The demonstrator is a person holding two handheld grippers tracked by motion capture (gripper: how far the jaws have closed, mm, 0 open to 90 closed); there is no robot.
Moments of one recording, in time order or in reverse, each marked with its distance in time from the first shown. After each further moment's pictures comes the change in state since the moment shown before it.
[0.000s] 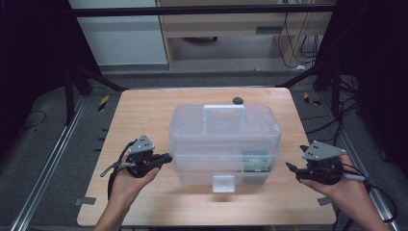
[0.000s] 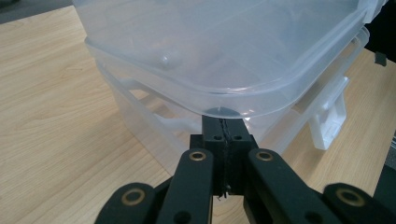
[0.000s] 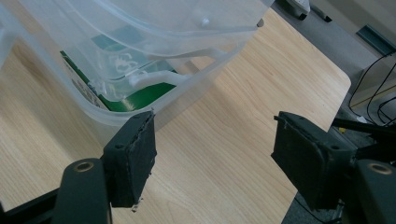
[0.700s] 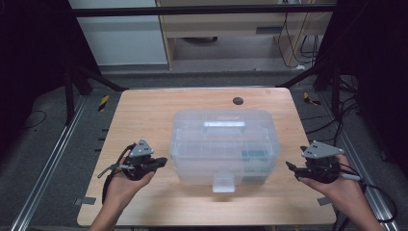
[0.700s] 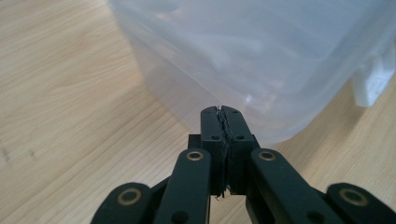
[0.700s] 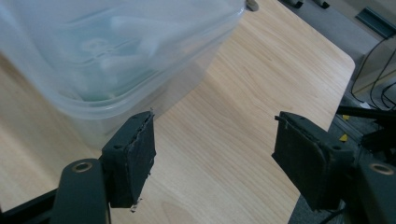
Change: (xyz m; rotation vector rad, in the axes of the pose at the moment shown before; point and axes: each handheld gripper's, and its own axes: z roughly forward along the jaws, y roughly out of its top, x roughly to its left) left arm 0.021 -0.019 -0.004 0.116 0.095 0.027; right arm -0.006 -0.015 0.019 0.013 -0.020 0.066
